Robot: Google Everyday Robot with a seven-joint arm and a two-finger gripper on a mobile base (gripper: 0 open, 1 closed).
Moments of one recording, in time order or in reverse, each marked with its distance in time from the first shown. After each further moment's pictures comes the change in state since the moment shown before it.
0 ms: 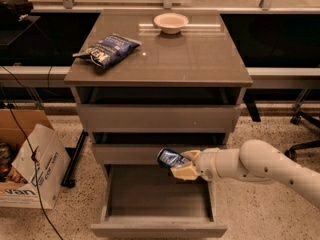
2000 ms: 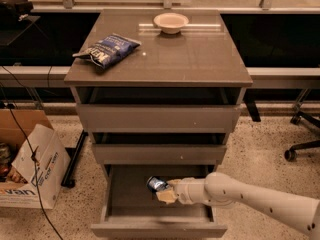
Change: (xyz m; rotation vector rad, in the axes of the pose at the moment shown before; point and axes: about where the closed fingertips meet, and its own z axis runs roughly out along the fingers) arm 0.151 -0.021 0.161 0.004 0.067 0.207
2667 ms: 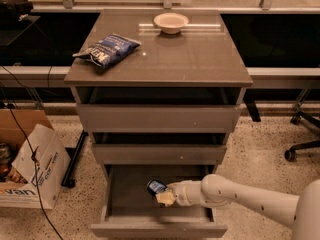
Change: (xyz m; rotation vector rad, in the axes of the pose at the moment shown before) arm 0.024 -0.015 0.029 -0.008 0.024 0.075
